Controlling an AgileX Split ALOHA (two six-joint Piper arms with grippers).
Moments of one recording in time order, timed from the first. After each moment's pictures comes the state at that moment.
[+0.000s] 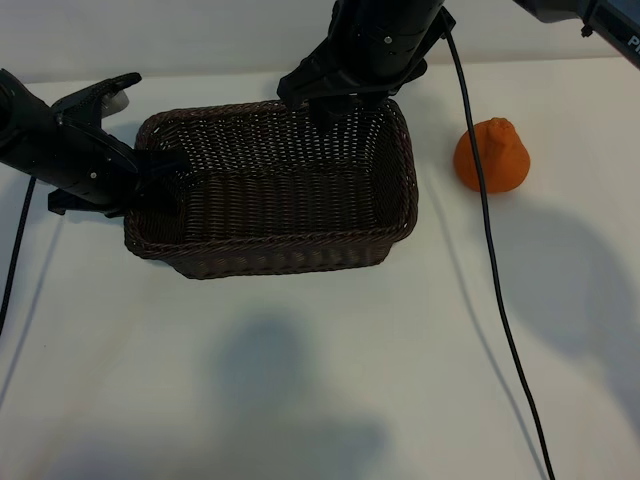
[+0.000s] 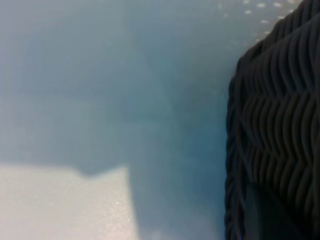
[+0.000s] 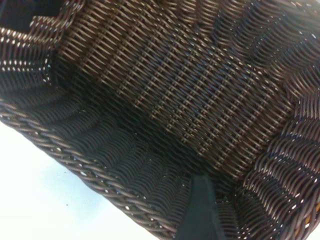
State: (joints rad) left arm -0.03 1.91 -1.10 -0.58 0.53 0.29; right arm 0.48 2.06 -2.02 0.13 1.22 -0.01
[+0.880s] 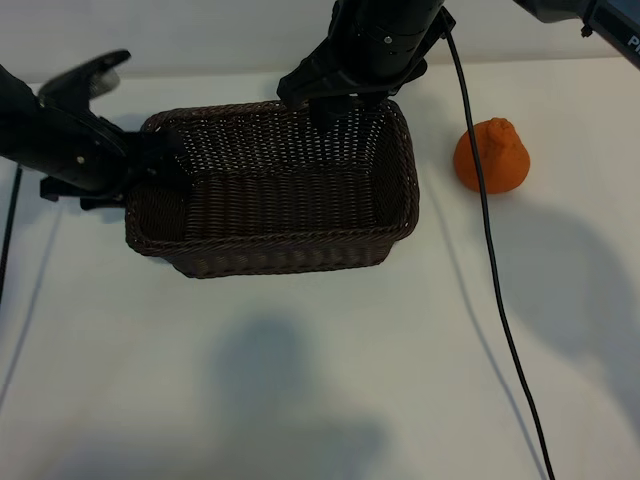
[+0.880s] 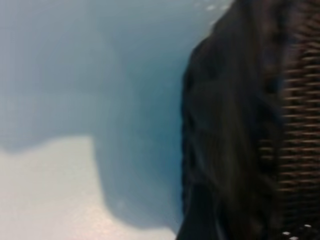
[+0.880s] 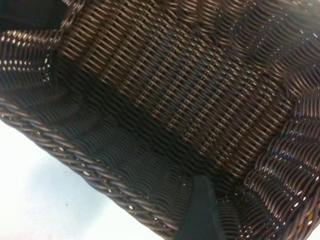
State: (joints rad) left arm -0.03 1.81 -1.10 -0.60 0.60 0.28; right arm 0.48 2.06 -2.02 0.13 1.22 -0.01
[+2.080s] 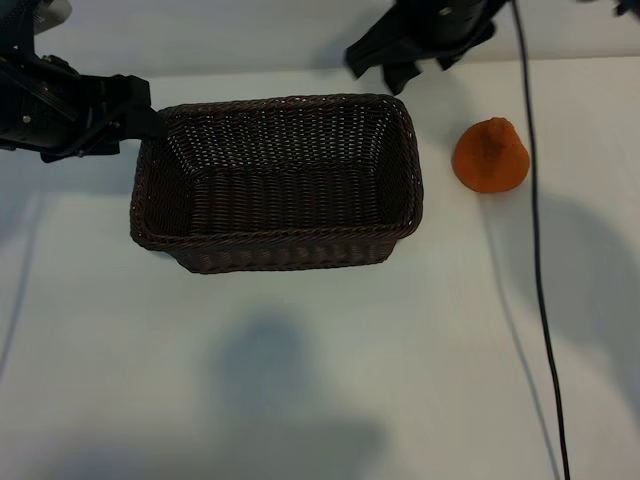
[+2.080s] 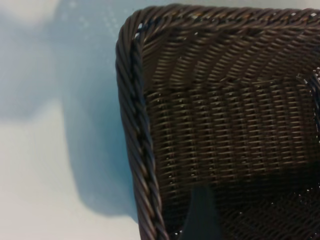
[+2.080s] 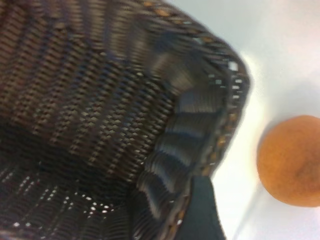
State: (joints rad) left arm -0.03 1.57 -1.10 -0.60 0.64 0.30; right arm 0.35 2.06 -2.02 -0.03 1.22 0.04
